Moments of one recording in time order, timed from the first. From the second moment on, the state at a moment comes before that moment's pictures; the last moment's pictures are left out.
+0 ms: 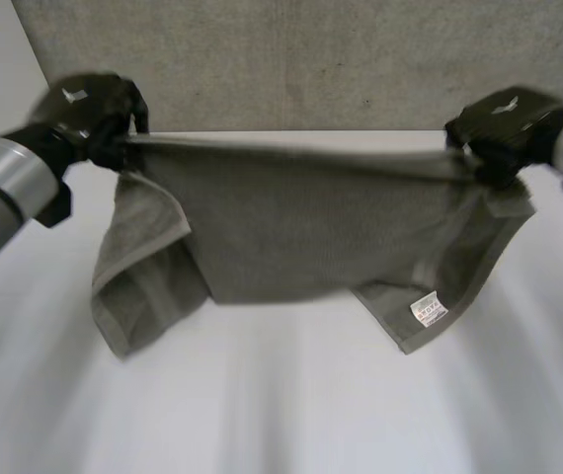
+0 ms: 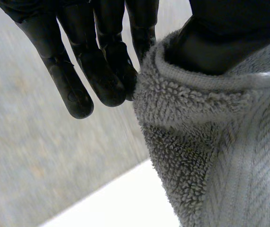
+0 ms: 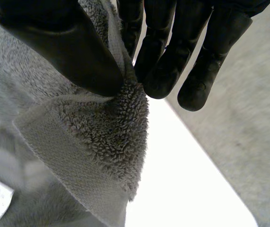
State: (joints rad) left arm 4.53 -1.84 -1.40 3.25 -1.17 3.23; right arm 1.78 -1.12 0.89 0.63 1.24 2.46; left_hand 1.26 1.33 1.34 1.36 1.12; right_hand 1.34 1.29 1.33 1.33 1.16
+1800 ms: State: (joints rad) left arm 4.54 -2.13 -1.68 3.69 -1.26 3.59; right arm 1.61 -1.15 1.61 -0.08 1.20 2.64; left_hand 1.26 1.35 1.34 1.36 1.09; right_hand 0.71 0.70 0.71 0.71 0.51
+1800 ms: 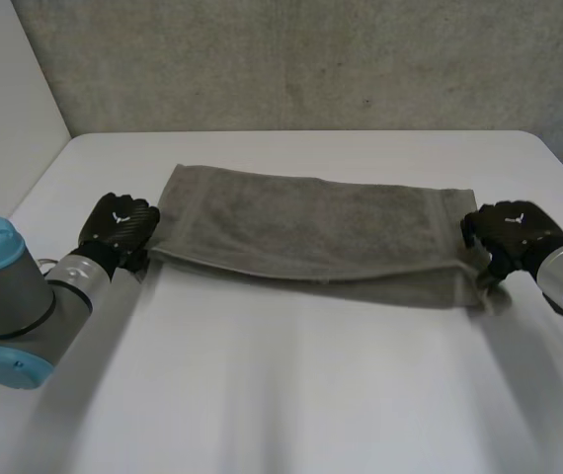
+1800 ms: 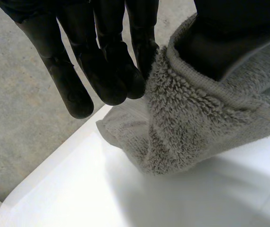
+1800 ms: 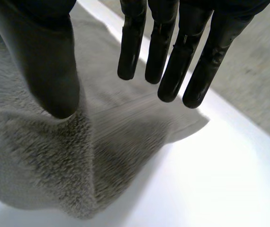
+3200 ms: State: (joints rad) left arm 4.59 -2.08 -1.70 3.69 -1.26 3.57; right arm 1.70 -1.16 1.64 -0.06 1.38 2.74; left_hand 1.26 1.35 1.34 1.36 1.09; right_hand 1.22 1.22 1.21 1.21 1.03
